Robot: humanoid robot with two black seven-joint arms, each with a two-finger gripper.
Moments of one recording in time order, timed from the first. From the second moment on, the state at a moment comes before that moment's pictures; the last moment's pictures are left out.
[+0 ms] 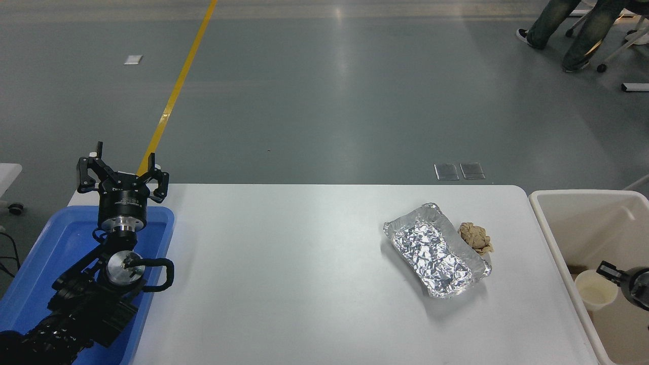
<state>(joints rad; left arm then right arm) -0.61 0.17 -1.00 -0.41 -0.12 -0.52 -0.60 0.80 -0.61 -0.66 0.48 -0.40 0.02 -0.08</state>
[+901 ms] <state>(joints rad) -0.61 0.17 -1.00 -0.41 -0.12 -0.52 -0.60 2.07 -0.70 -1.18 1.48 -0.48 0.40 -0.09</state>
